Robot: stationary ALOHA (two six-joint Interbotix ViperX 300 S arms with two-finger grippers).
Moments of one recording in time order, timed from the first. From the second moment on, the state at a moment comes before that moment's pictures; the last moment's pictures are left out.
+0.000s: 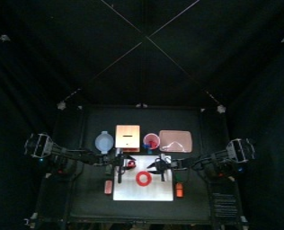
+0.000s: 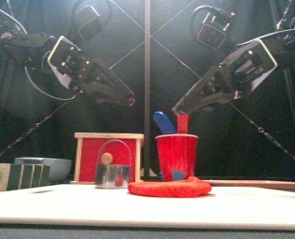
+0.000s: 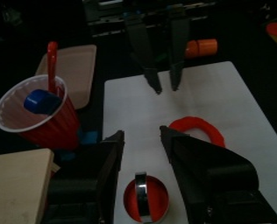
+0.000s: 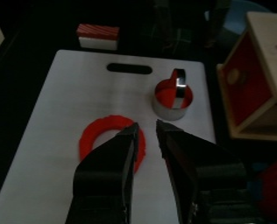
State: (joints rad) left arm -0.10 -0.14 0.92 -0.25 -0.45 0.38; right arm 0.07 -0.13 0.91 0.06 -0.37 -0.13
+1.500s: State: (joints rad) left arm -0.13 -0.13 0.99 -0.25 -0.64 0.37; right arm 0.00 -0.34 1.01 0.15 -0.36 -0.12
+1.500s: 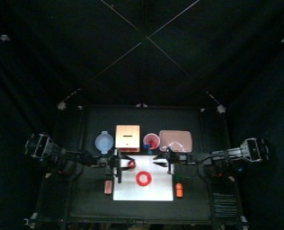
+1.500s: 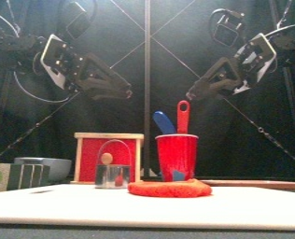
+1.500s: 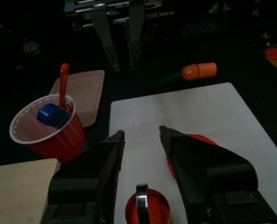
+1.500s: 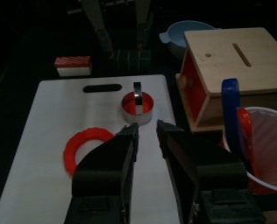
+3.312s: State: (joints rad) left arm -0.12 -0.25 1.13 -0.19 -0.63 0.37; right arm 0.11 0.16 0.42 0.00 0.61 0.79
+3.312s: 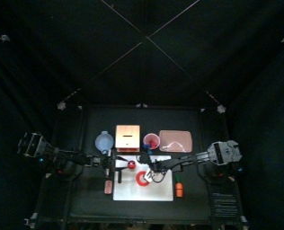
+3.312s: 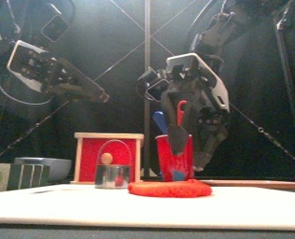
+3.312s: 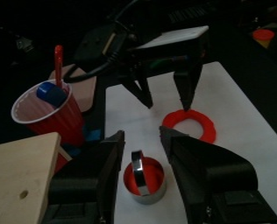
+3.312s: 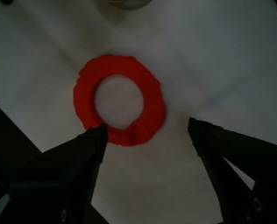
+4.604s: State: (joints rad) left arm -0.13 -0.29 1.16 -0.20 -0.63 0.37; right arm 0.10 0.28 0.36 -0.03 0.63 0.81
